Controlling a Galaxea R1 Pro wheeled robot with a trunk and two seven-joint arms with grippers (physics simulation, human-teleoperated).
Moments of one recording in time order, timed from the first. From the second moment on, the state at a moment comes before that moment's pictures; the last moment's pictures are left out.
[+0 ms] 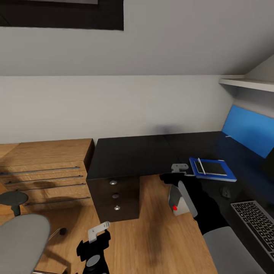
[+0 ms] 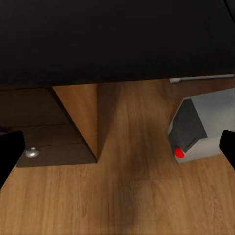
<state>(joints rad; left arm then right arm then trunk) -0.26 0.17 -0.88 -1.40 0.88 0.05 1.23 -0.68 0.00 0.18 -1.21 -0.22 0.80 -0.14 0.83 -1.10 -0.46</state>
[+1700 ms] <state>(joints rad) -0.25 0.14 -0.91 -0.79 0.95 -0.11 0.96 -0.09 0.06 0.23 -0.76 -0.07 -0.26 -0.29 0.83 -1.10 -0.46</state>
